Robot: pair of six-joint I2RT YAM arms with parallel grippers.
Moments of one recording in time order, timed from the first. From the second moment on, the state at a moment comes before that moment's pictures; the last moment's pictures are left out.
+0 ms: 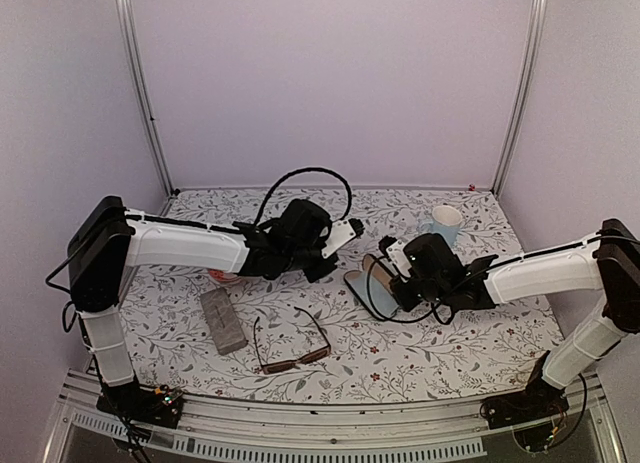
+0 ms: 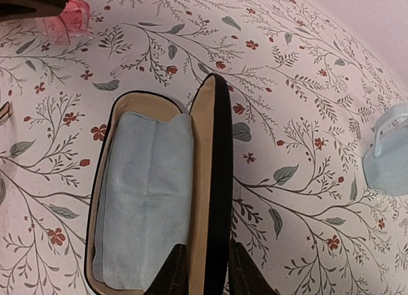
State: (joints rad) left arm -0.95 1.90 1.29 -0.06 -0.30 0.38; right arm 0.86 1.54 0.75 0.01 0.32 0.03
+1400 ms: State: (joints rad) left arm -1.02 1.90 1.04 0.39 -0.23 0.78; right arm 0.70 1.53 0.63 0.28 -0.12 0.33
